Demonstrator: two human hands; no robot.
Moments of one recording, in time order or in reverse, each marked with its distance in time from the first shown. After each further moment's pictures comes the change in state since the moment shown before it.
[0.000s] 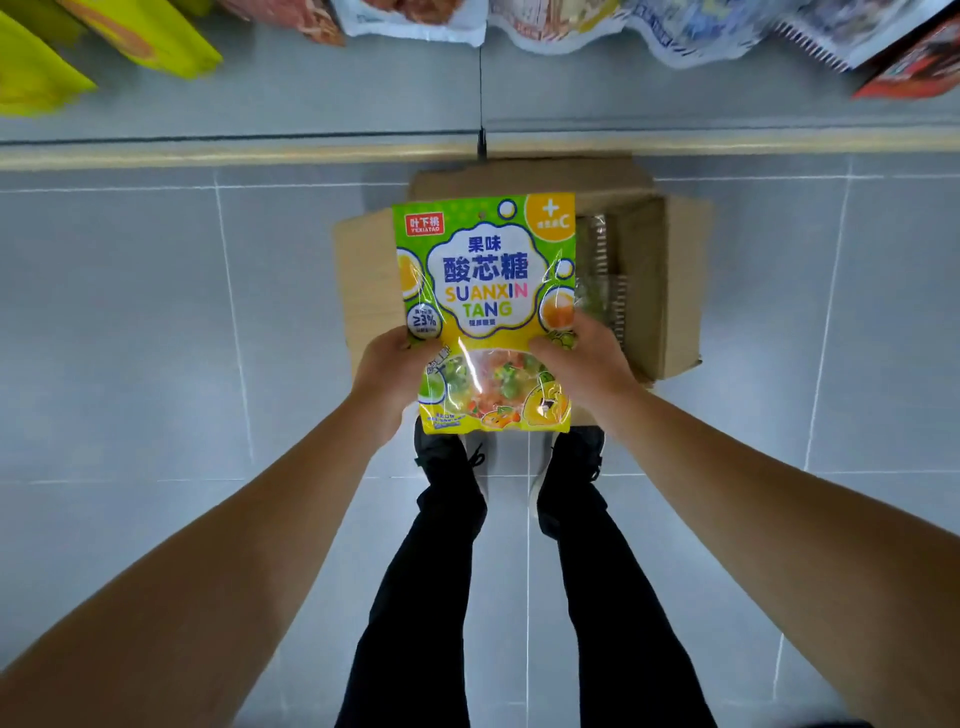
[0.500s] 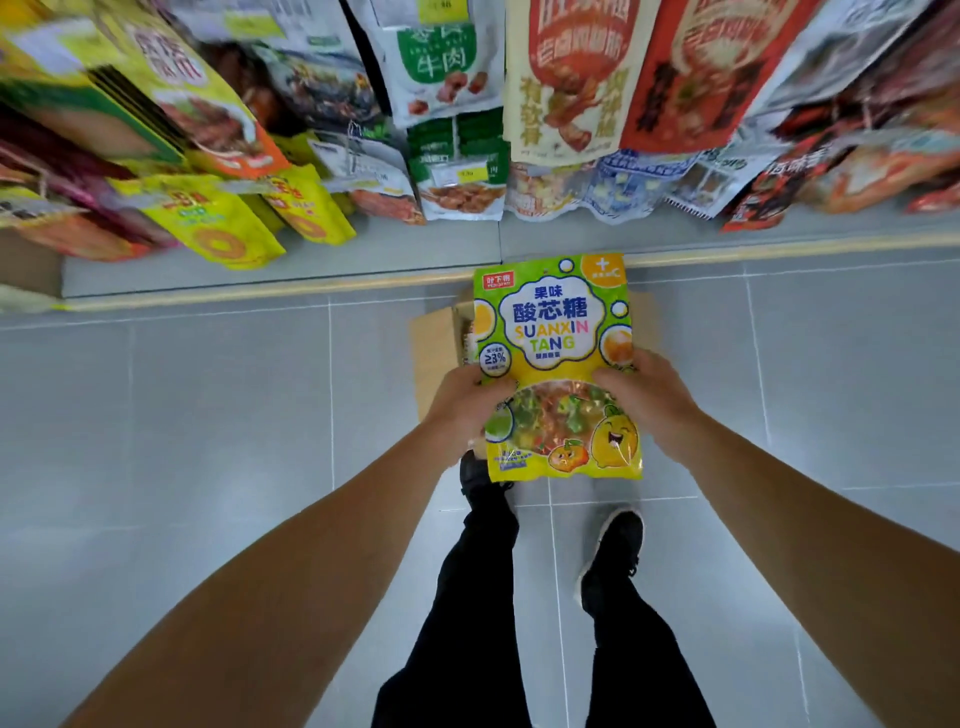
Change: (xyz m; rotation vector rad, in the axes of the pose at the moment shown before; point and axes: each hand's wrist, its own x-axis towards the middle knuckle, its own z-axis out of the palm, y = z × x) left_hand -0.260 0.081 -0.038 0.065 -0.137 0.243; right_hand -0.257 -0.079 -0.081 0.028 0.154 -0.134
